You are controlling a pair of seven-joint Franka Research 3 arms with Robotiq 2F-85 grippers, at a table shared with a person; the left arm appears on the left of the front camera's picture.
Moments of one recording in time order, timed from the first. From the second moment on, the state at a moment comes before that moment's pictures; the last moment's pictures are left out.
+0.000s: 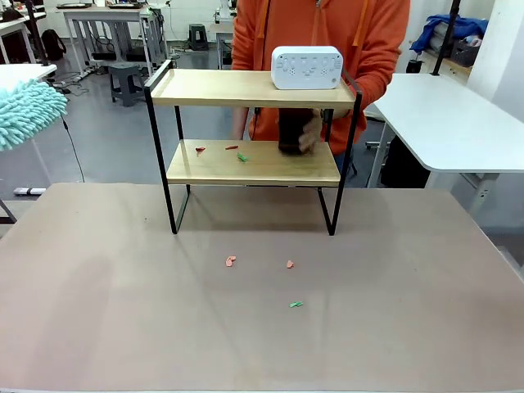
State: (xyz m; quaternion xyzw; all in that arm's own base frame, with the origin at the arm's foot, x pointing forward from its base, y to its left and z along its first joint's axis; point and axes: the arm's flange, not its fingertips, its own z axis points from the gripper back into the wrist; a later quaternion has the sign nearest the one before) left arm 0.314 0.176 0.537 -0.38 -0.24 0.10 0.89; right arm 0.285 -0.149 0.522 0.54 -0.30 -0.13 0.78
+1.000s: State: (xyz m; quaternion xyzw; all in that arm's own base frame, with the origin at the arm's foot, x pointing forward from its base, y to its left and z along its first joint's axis) left arm 0.298 0.149 0.538 -0.39 -0.22 0.03 0.89; right arm 0.285 -0.149 0.522 0.54 -0.30 -0.13 0.78
